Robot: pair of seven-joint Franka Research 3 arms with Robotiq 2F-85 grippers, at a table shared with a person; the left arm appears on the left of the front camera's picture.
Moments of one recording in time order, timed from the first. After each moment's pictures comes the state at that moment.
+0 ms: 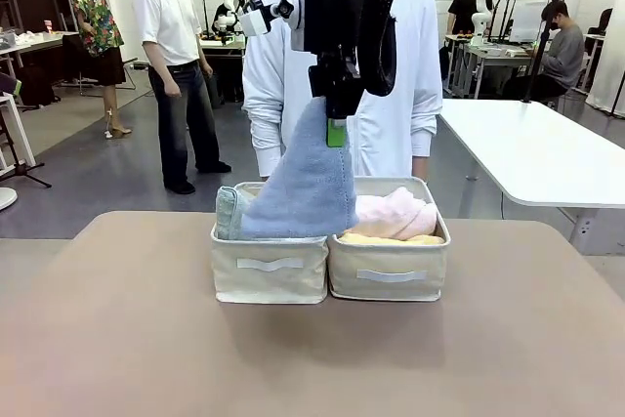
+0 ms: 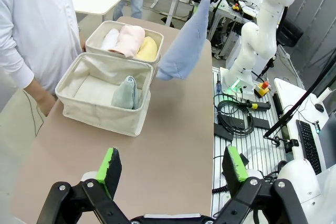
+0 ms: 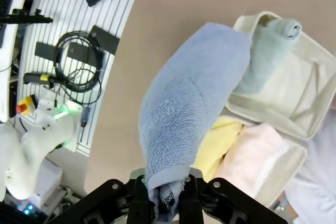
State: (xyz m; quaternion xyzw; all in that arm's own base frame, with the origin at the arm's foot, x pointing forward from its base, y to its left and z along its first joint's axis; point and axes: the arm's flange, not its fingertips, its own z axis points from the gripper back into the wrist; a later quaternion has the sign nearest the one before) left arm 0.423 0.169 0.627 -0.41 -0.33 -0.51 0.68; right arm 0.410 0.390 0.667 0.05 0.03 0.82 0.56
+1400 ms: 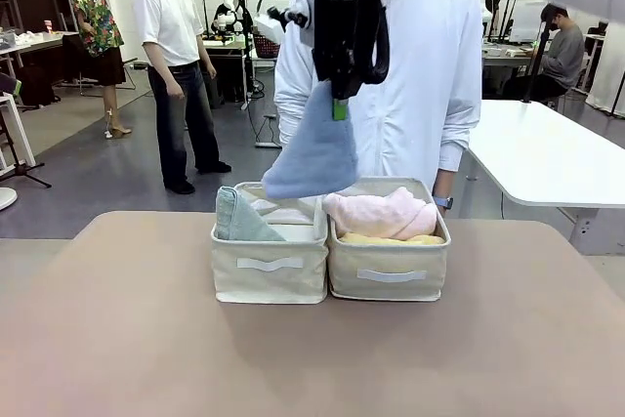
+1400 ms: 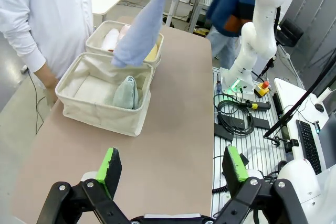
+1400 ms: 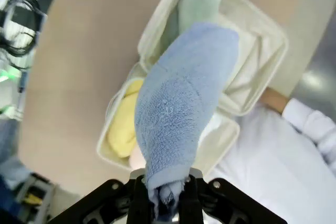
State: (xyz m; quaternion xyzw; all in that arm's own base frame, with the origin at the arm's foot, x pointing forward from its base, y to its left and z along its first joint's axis) left arm 0.423 0.169 0.627 -0.41 -0.33 -0.51 0.68; right arm 0.510 0.396 0.655 -0.05 -0.03 0.86 0.50
